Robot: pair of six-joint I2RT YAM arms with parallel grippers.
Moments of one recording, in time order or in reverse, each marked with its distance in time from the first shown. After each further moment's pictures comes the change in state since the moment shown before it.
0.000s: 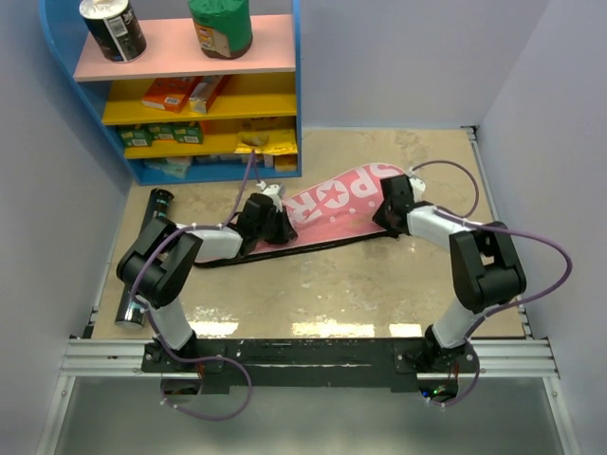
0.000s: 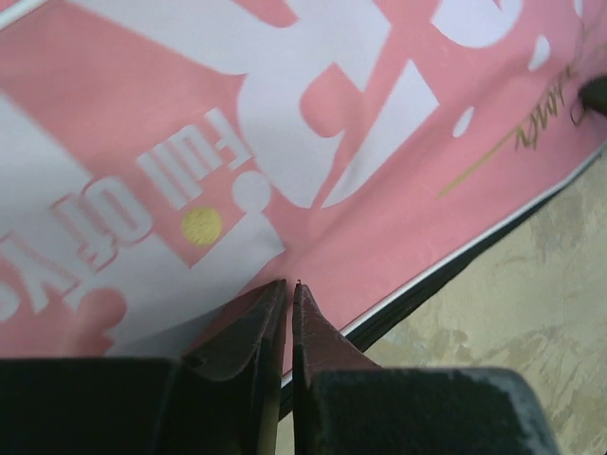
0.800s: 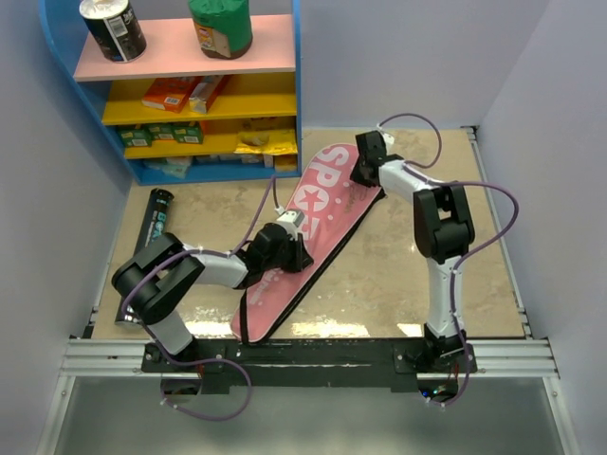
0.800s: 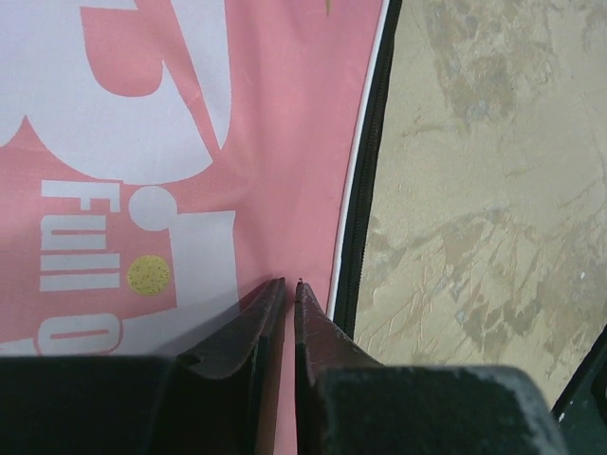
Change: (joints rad) left arm -0.206 -0.087 -0.188 0.184 -0.053 -0.027; right arm 0.022 0.467 0.677 -0.135 -0.031 -0.153
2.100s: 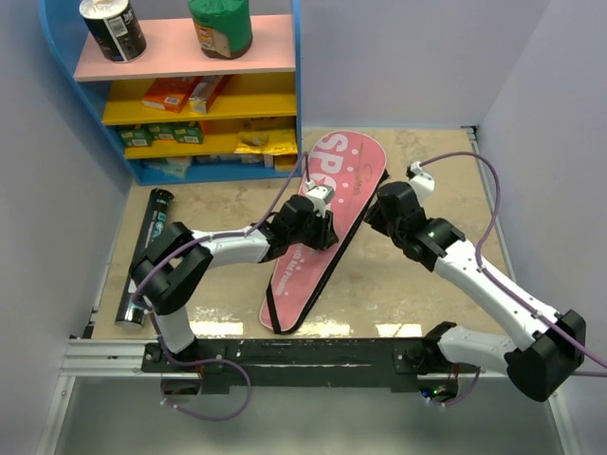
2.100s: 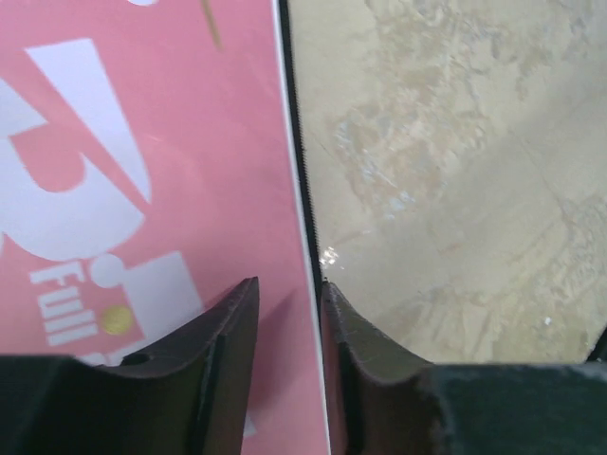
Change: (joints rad) left arm -0.055 0.084 0.382 -0.278 0.014 0.131; right arm 0.321 -1.072 -0.668 -0.231 0.242 0.286
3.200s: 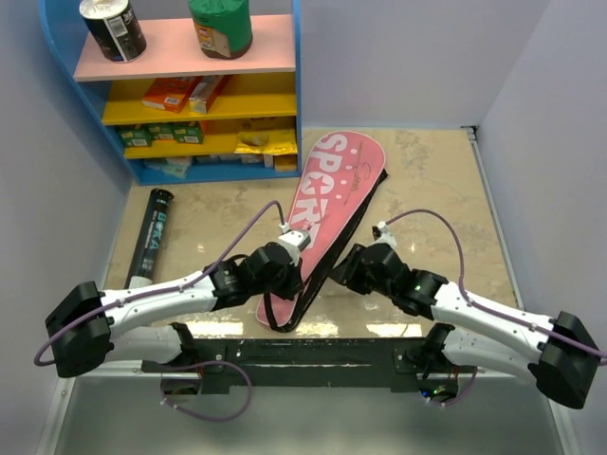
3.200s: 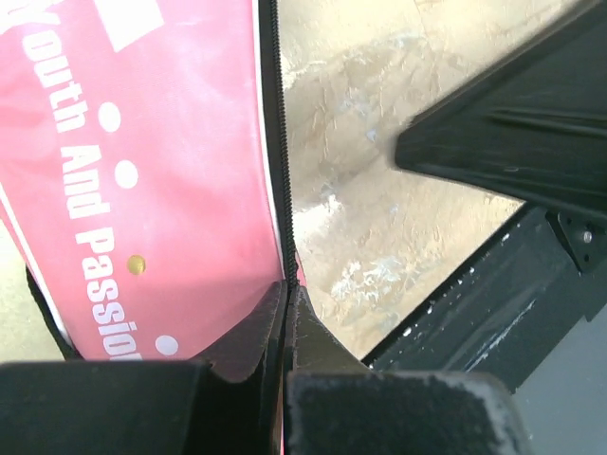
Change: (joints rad) left arm -0.235 -0.574 -0.318 -0.410 -0.192 -0.103; right arm 0.277 -0.108 -0.477 0.395 -0.323 0.259
